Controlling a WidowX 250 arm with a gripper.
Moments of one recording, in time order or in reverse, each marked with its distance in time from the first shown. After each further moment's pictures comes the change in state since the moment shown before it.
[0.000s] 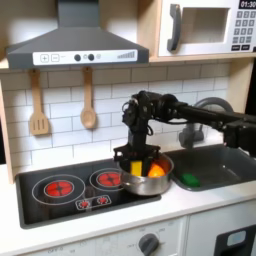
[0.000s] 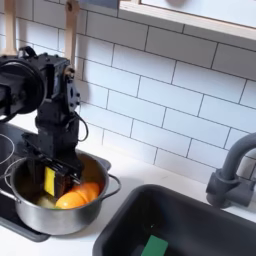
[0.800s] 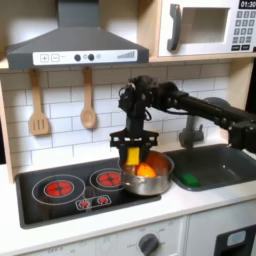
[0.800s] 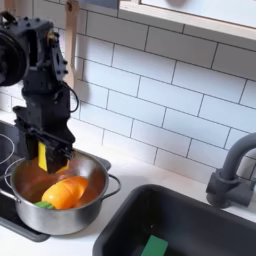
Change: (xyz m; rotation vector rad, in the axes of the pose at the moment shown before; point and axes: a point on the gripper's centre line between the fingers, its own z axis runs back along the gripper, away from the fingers) arm 0.001 0.008 0.036 -0.011 -0.054 -0.056
